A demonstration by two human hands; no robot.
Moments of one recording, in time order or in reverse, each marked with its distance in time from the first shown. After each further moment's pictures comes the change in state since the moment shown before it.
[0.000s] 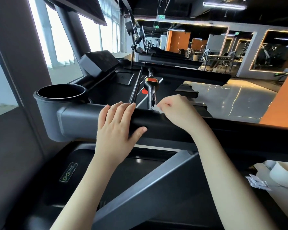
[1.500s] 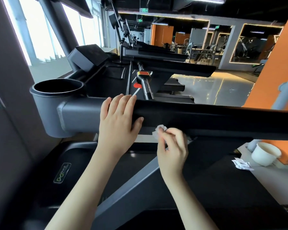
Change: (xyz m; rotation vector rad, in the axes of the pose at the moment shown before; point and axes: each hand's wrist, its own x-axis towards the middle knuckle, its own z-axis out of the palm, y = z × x) left_hand 0.000 -0.005 -0.006 -0.018 -0.022 0.060; right_hand -0.098 0.026 0.126 -0.040 1.036 -0.181
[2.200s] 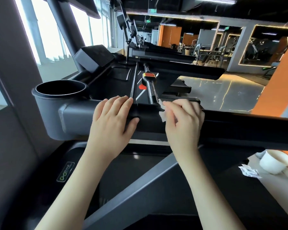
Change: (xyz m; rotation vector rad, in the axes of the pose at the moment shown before) left_hand 0.001 -0.017 -0.011 -0.017 -0.050 -0.006; right_hand 0.086 -0.011 0.006 -0.067 -0.202 -0.084
